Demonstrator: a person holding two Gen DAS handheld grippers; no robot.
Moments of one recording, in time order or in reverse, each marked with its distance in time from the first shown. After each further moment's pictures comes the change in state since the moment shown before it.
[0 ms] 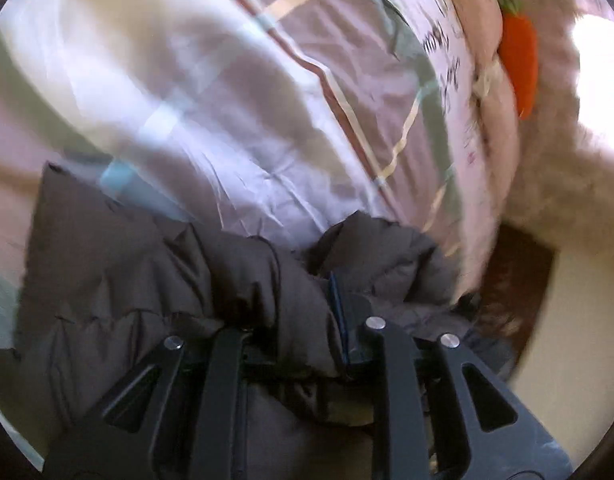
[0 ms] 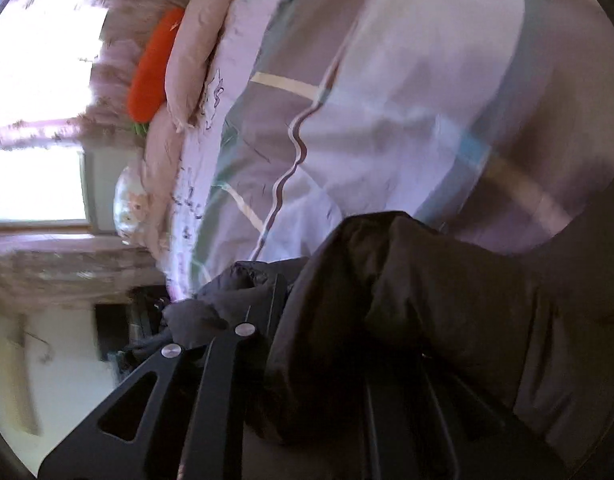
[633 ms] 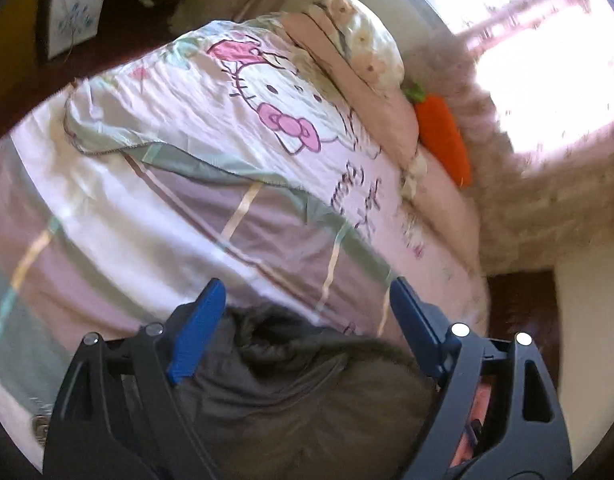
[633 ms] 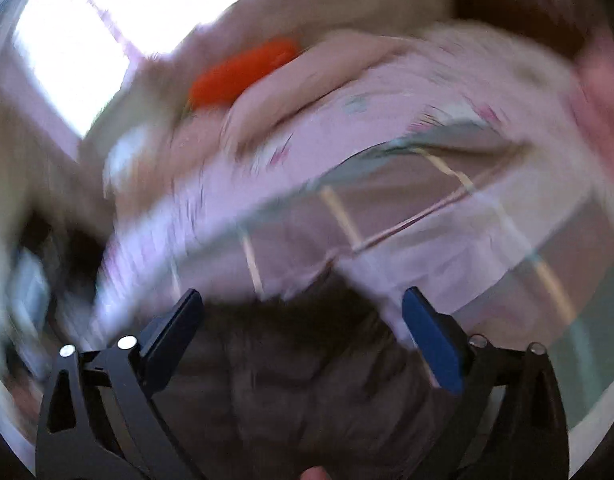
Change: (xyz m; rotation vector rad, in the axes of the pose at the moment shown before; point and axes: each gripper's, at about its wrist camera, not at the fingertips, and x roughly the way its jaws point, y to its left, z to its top) left arm -0.159 -0.089 -0.050 0.348 -0.509 0.071; right arm -0.114 0.145 -0.053 -0.775 -0.219 -0.323
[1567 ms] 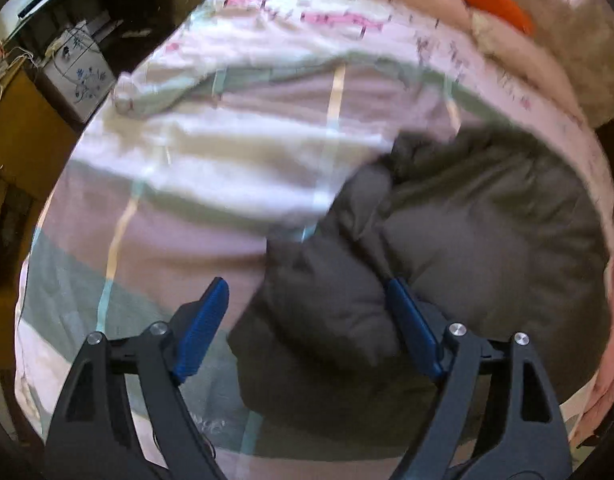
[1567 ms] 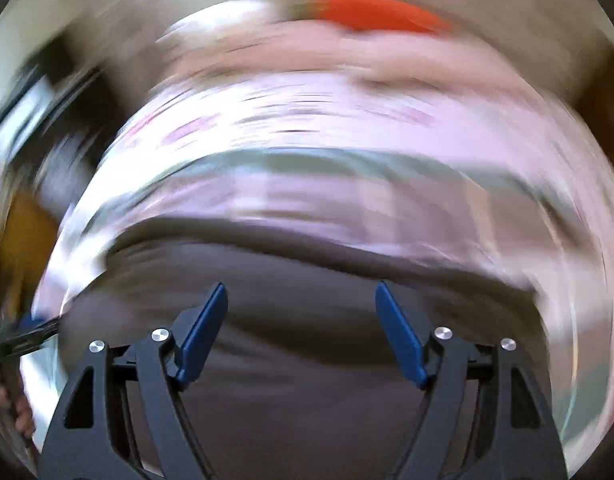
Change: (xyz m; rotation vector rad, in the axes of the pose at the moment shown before) left arm 0.059 0.048 -0.099 0.356 0.205 0.439; right arm 0.063 0.264 -0.051 -0.472 0.191 -0.006
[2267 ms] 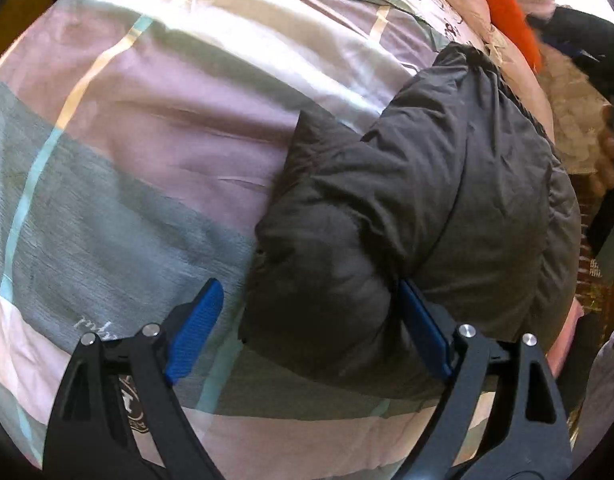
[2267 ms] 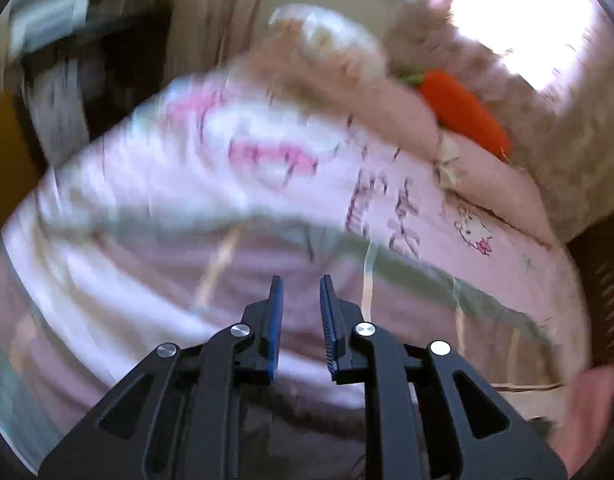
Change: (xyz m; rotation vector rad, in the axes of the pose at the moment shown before) left arm 0.043 0.065 -0.065 -0.226 0.138 -0.285; right arm 0.077 0.180 0.095 -0.205 -0.182 -0.176
